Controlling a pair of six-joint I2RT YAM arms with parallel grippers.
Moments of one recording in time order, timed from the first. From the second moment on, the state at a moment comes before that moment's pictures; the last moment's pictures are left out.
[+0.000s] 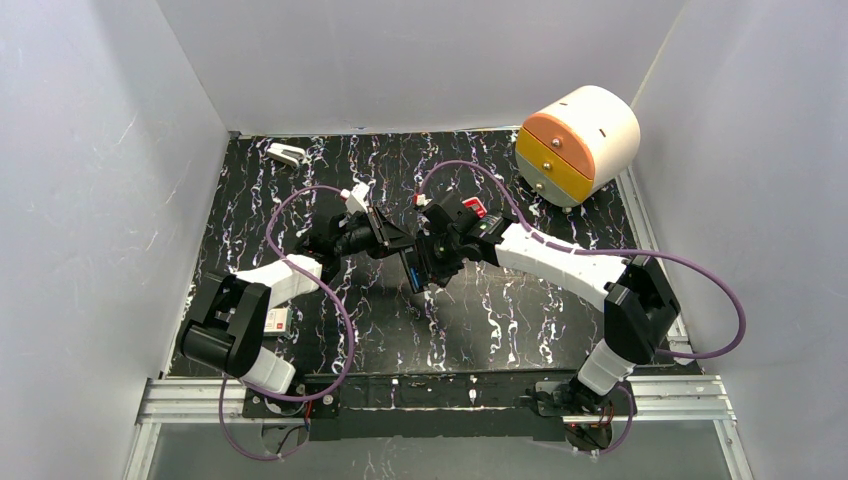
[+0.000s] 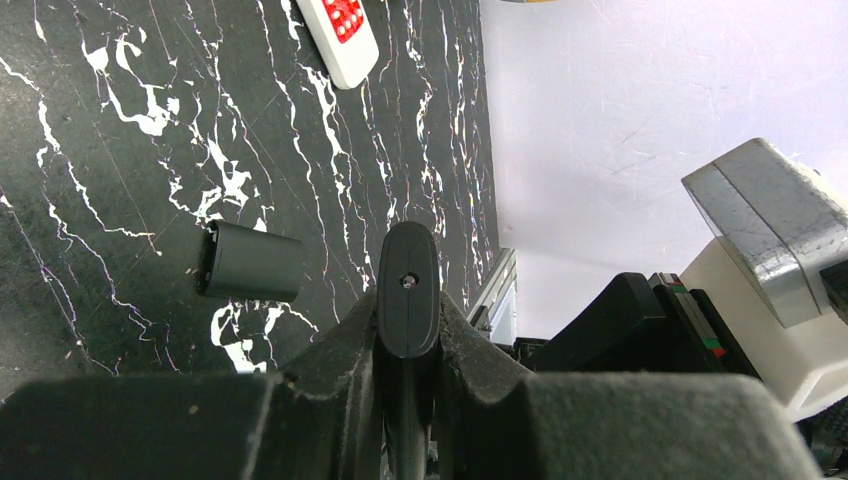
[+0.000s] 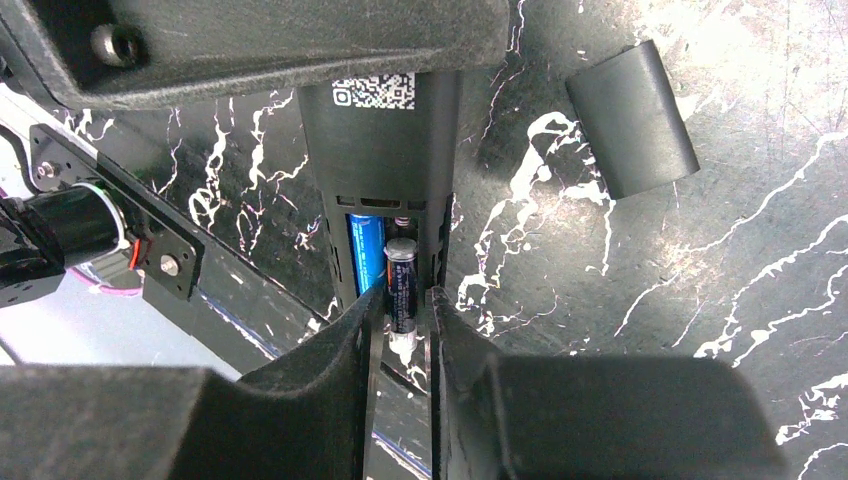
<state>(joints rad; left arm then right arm) -0.37 1.50 0.66 0.45 0.65 -0.99 0.91 1.63 1.30 -0.64 -0.17 0.52</state>
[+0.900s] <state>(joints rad) -0.36 1.49 0.72 0.52 0.70 -1.21 0.88 1.29 1.13 -0.33 -0.02 0.73</state>
